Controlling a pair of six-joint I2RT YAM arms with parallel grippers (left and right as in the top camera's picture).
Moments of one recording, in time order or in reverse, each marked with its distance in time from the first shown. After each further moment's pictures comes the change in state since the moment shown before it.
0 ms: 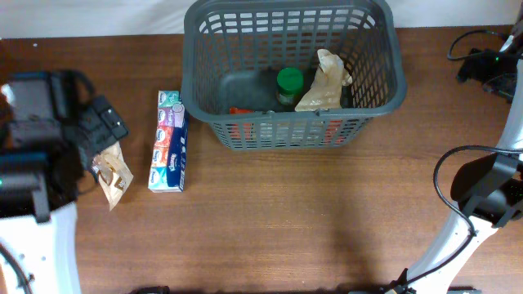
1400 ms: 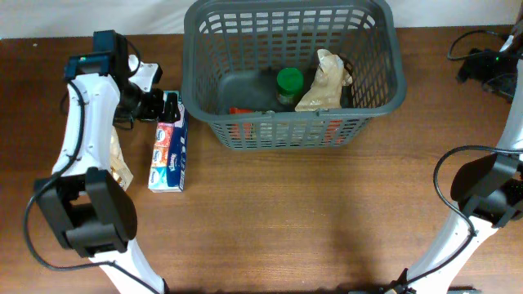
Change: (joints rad) left arm 0.018 0.675 -0.001 0.174 0.414 0.581; right arm 0.000 0.000 0.000 0.000 0.000 0.000
